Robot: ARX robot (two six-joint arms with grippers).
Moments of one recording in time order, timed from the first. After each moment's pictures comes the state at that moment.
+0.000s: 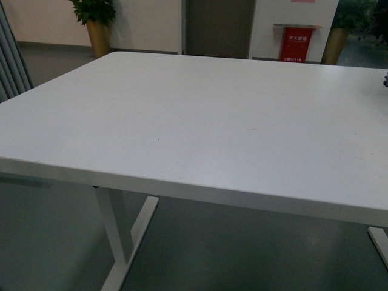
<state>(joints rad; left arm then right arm) 0.00 0.00 0.02 0.00 0.00 0.00 -0.27 2.05 1.81 -0.07 -0.27 0.01</state>
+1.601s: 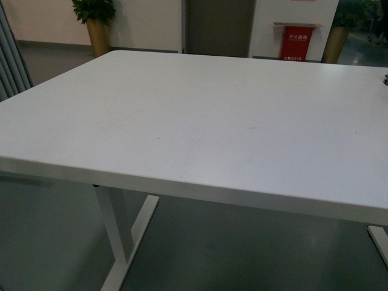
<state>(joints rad) 0.00 0.00 0.02 0.00 0.00 0.00 -0.31 2.15 1.74 0.00 -0.13 -0.15</state>
